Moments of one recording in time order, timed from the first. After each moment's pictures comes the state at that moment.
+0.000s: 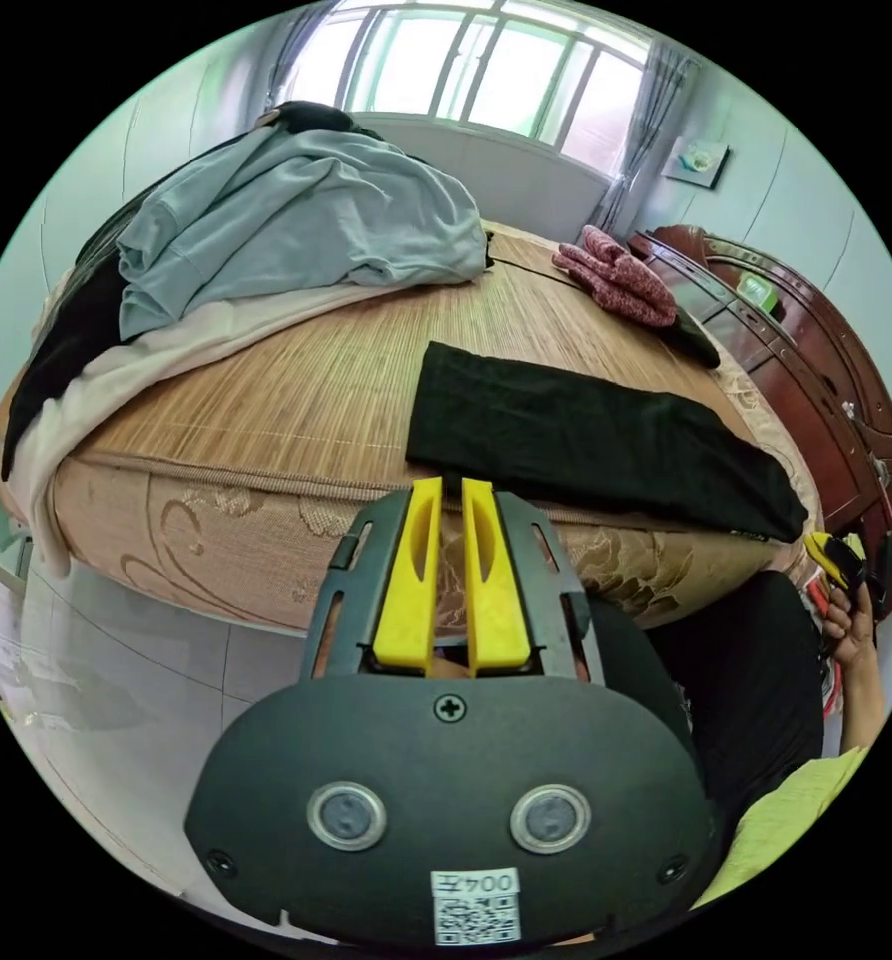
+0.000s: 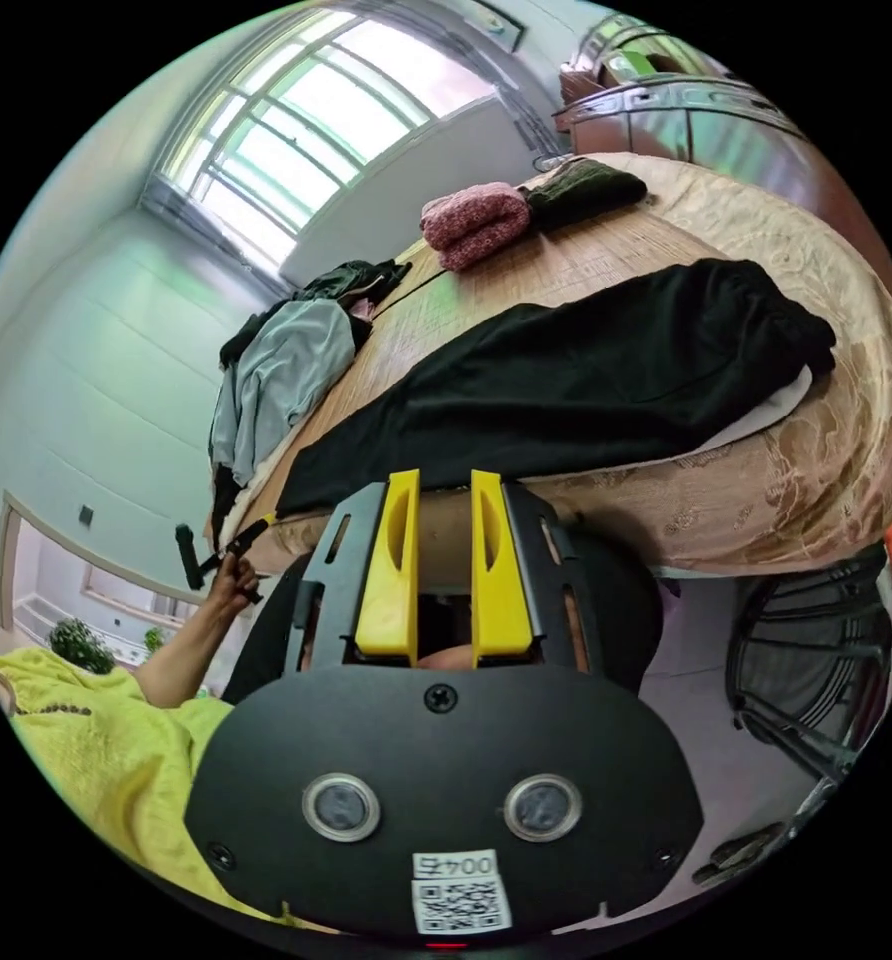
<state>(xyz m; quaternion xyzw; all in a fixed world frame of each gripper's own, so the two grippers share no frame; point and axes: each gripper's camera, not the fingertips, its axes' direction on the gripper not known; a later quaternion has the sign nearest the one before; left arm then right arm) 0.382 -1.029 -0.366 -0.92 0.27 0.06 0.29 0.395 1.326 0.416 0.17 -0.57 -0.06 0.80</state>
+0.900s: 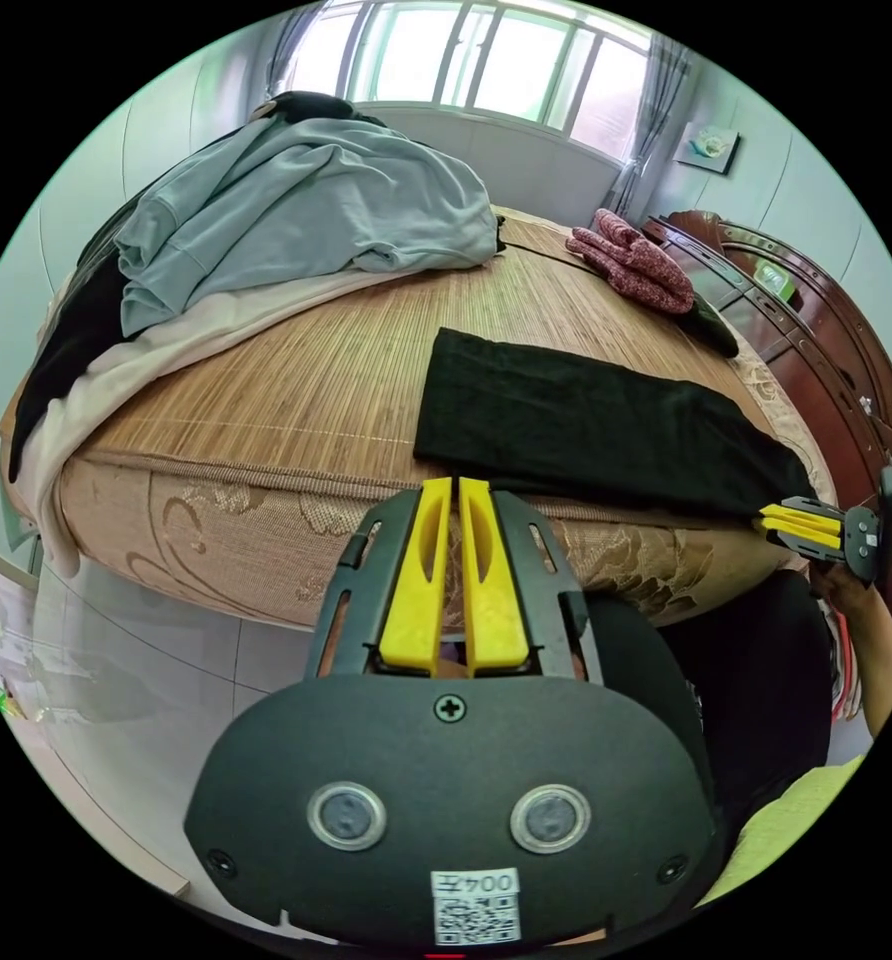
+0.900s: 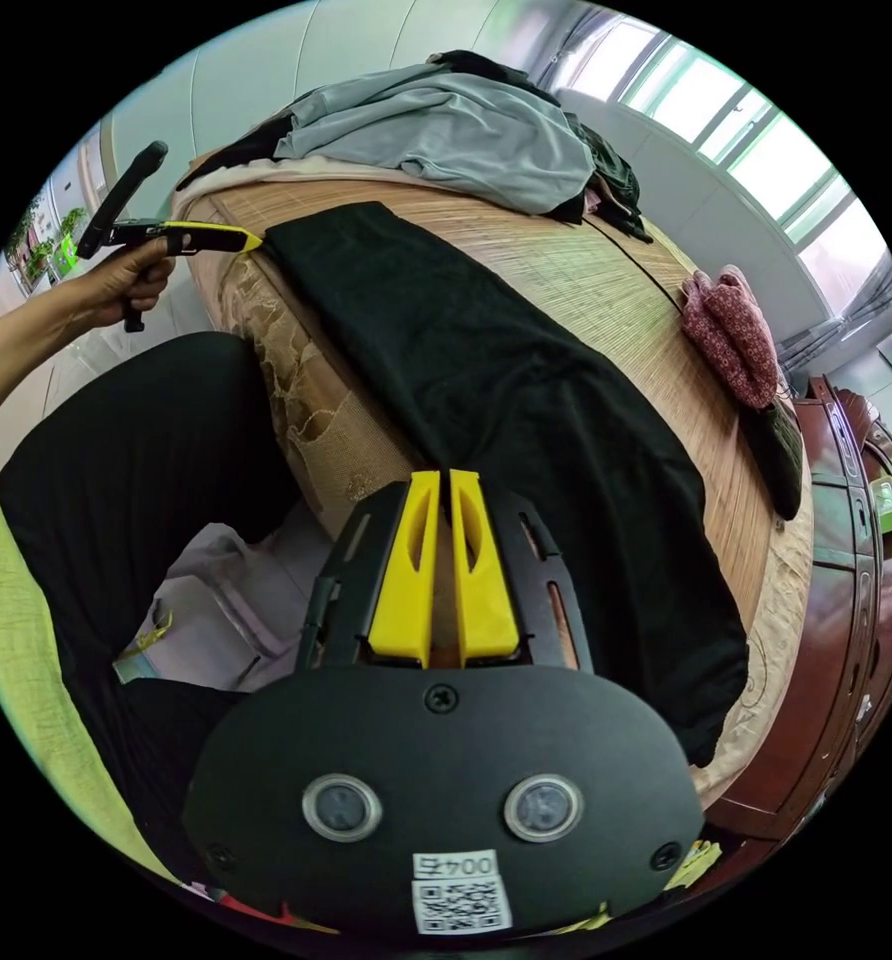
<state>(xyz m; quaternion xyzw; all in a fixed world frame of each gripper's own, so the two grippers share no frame) 0.420 -1.017 -0.383 -0.92 0.26 0.08 0.28 0.077 1.454 0.237 0.27 -0.24 -0.47 0.80</state>
